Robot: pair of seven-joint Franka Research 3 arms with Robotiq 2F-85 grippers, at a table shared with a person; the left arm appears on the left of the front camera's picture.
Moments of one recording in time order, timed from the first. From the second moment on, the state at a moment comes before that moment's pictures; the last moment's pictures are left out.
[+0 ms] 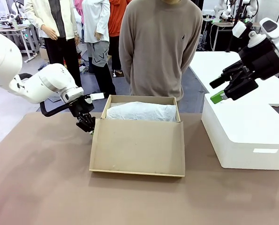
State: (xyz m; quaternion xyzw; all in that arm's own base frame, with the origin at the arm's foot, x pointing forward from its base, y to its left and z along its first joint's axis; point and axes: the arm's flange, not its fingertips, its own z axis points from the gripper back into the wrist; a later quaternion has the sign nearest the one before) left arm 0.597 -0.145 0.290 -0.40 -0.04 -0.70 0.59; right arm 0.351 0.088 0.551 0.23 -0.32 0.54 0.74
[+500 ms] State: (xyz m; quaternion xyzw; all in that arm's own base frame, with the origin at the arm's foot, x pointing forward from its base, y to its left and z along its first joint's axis) left arm 0.587 -0.152 0.285 -0.42 -0.03 -0.70 0.58; right arm 0.351 0.088 0.551 0.23 -0.32 0.54 0.74
